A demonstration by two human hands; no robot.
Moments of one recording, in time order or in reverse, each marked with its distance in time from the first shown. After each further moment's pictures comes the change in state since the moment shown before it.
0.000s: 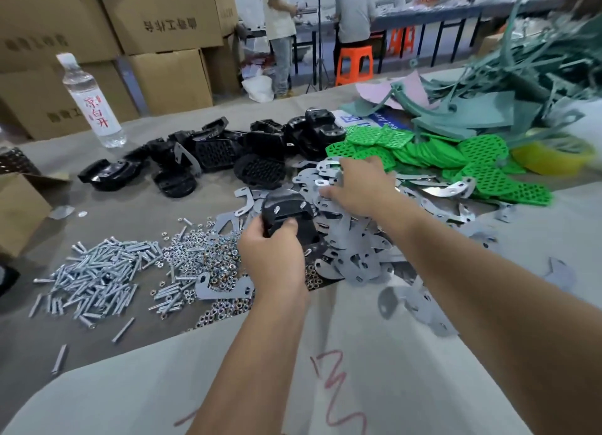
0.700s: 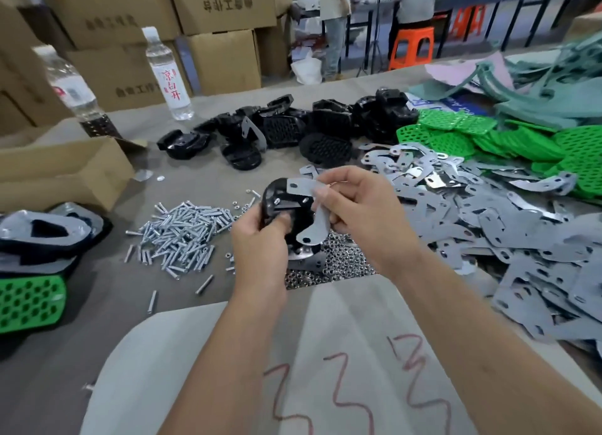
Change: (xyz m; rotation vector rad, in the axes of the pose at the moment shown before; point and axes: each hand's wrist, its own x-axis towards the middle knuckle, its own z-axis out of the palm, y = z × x) left_hand 0.027 0.025 -0.099 0.069 -0.055 0.107; right_hand -0.096 -0.095 0.047 1.340 -0.096 -0.255
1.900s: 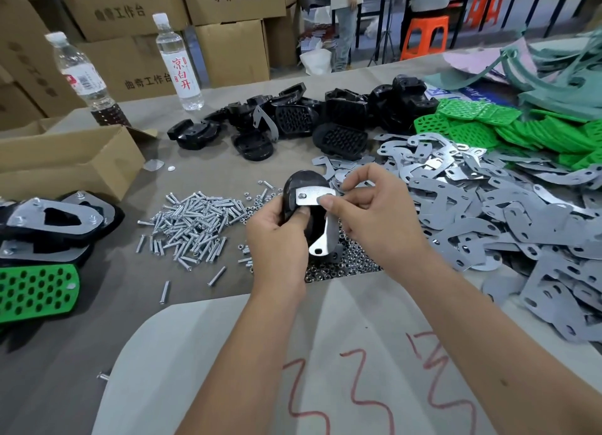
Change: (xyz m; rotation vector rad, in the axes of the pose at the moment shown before) left_hand 0.003 -0.014 -0.002 0.009 -0.021 0.098; right_hand -0.002 0.023 0.005 -0.172 0.069 -0.081
